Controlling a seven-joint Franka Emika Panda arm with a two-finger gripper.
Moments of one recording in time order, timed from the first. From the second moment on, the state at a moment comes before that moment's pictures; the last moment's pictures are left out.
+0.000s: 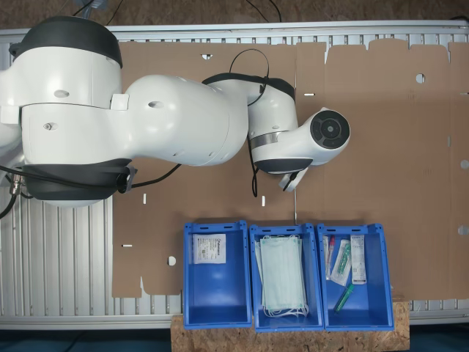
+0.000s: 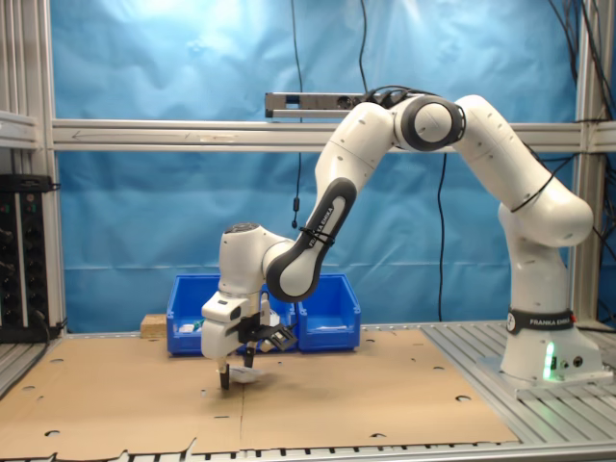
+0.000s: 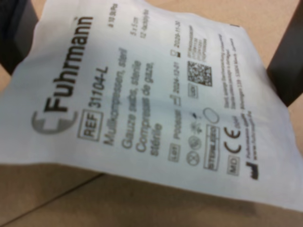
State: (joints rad) arm 0.00 0.69 -0.07 -1.88 -0.19 2.62 -1.63
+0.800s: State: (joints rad) arm 0.00 0.69 -0.07 -1.88 -0.19 2.62 -1.63
